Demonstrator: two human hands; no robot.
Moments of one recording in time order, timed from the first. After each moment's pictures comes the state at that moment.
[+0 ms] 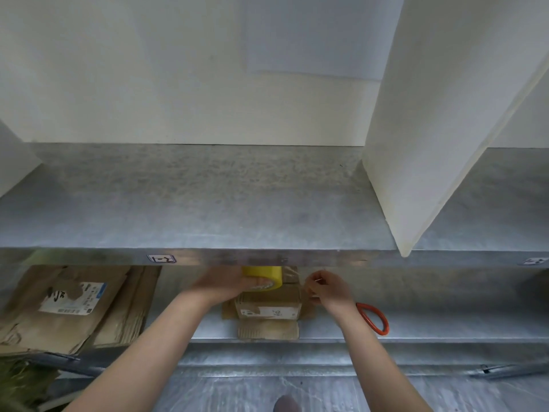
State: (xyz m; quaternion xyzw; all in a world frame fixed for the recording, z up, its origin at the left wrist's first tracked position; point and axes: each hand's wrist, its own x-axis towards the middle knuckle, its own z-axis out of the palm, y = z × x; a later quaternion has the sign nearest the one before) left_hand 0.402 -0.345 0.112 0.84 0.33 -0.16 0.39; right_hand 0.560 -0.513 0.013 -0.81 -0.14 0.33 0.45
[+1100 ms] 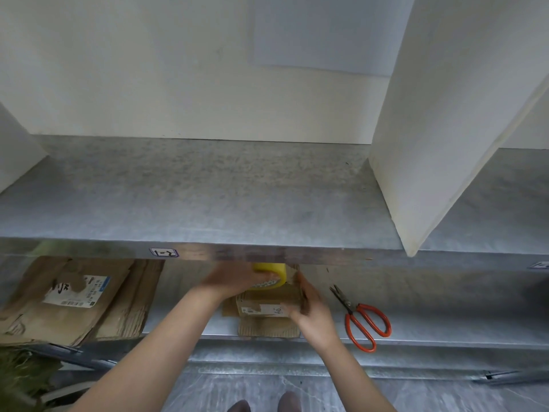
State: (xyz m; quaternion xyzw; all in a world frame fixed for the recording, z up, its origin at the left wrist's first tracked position) left_hand 0.415 -0.352 0.111 0.86 0.33 -0.17 0.35; right_hand 0.510 -0.521 -0.029 -0.79 -0.27 0.29 0.47
